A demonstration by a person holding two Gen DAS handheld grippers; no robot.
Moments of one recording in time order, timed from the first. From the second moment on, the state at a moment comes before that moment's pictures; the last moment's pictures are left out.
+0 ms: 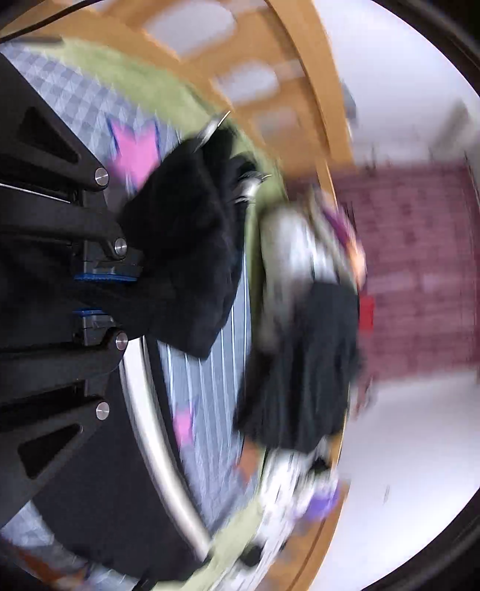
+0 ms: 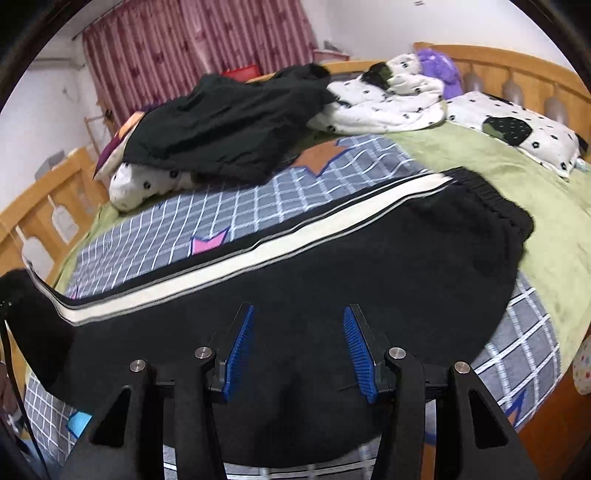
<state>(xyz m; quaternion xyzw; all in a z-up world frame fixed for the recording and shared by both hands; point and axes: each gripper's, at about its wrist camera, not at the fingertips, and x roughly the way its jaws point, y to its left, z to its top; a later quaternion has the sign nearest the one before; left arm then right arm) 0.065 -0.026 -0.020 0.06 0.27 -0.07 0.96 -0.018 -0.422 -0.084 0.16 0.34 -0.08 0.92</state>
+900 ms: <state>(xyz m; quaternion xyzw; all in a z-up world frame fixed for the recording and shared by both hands) 0.000 0.005 -0.112 -0.01 0.40 -0.16 0.90 -0.001 -0.385 -0.100 0.17 0.39 0.05 0.91</state>
